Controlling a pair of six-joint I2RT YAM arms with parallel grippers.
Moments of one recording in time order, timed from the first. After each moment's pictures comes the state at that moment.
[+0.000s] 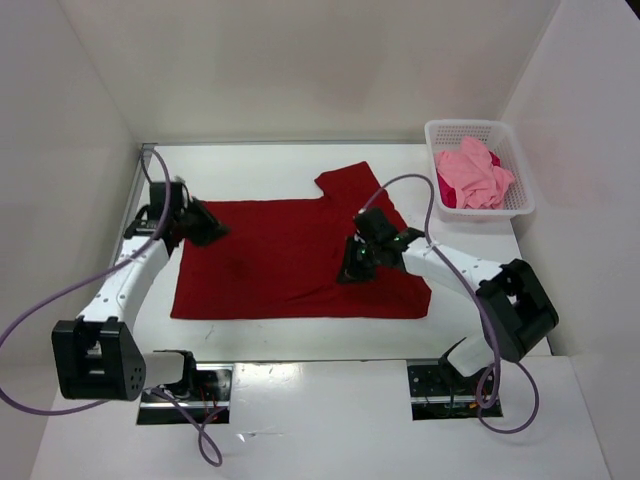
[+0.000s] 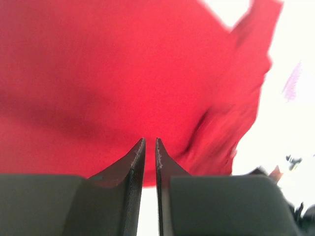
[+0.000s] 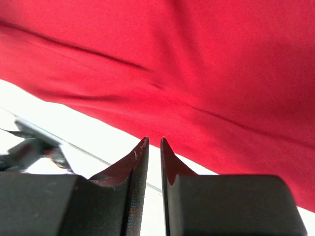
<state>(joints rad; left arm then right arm) -0.01 1.24 0.91 -0.58 0.28 -0.80 0.62 1.50 0.86 -0.42 -0.26 0.77</state>
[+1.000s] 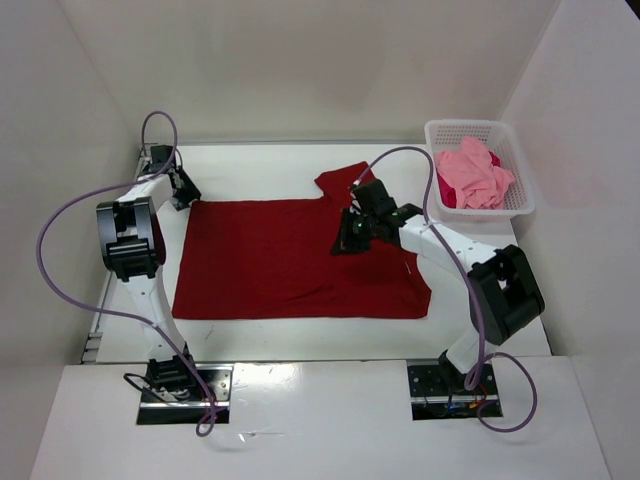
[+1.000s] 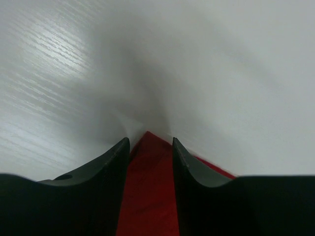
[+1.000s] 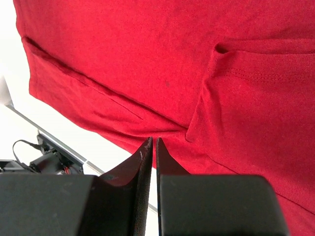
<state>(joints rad) 0.20 2.17 1.61 -0.36 -0.02 -0.50 0.54 1.60 1.12 -0.41 -0.29 0.64</state>
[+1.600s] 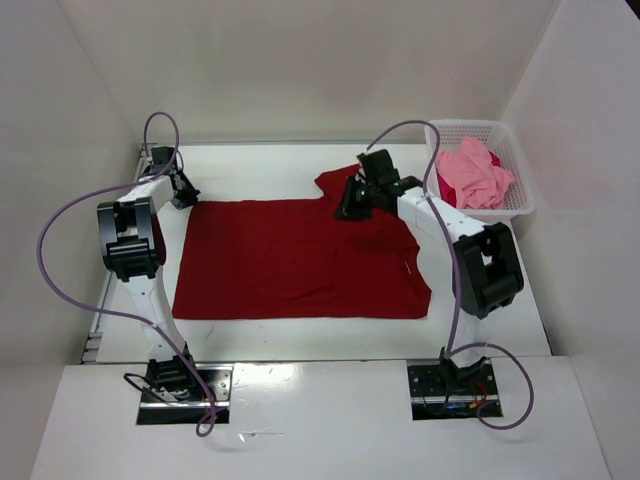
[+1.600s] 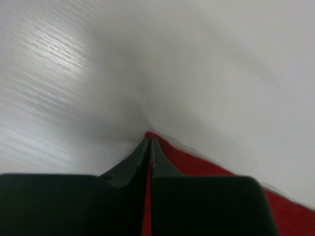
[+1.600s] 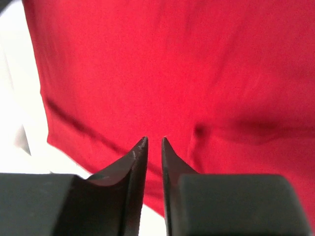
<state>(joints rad) 0.20 2.17 1.60 -0.34 -0.01 -0.48 0.43 1.78 1.35 -0.41 -0.28 0.62</state>
